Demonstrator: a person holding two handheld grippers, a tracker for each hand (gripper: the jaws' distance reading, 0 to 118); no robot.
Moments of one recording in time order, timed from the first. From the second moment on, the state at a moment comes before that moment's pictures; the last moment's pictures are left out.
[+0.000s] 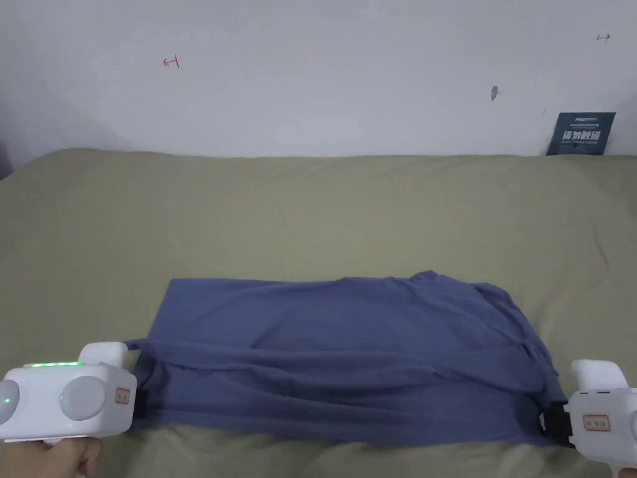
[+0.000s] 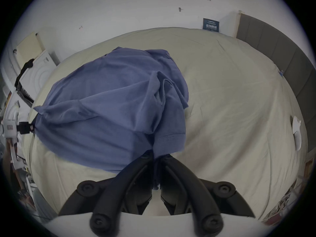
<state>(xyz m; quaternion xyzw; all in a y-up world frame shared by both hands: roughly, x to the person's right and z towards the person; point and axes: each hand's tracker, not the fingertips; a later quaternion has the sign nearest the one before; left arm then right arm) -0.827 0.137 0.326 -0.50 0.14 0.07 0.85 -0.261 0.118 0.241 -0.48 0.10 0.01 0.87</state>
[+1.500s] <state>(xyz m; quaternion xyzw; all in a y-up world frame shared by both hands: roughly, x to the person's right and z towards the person) -0.806 0.195 0.421 -0.41 0.12 0.03 0.90 -0.236 0.182 0.356 -0.38 0.09 -0.01 0.92</state>
